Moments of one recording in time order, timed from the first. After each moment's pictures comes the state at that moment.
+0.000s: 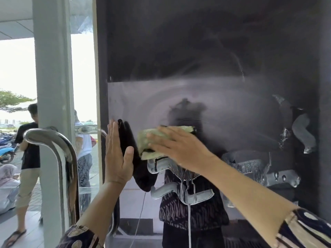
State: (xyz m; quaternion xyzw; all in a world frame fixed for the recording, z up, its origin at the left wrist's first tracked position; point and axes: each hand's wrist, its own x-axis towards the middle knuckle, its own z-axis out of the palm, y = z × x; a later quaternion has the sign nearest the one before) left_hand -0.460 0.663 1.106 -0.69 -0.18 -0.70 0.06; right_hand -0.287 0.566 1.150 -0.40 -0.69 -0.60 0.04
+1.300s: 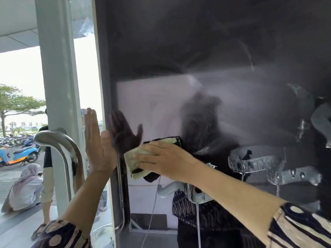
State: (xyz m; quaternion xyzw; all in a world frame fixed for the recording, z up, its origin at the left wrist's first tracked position) left_hand -0.491 0.650 1.136 -0.62 -0.24 -0.74 0.09; right_hand -0.318 0.586 1.126 -0.35 -0.74 -0.58 -0.01
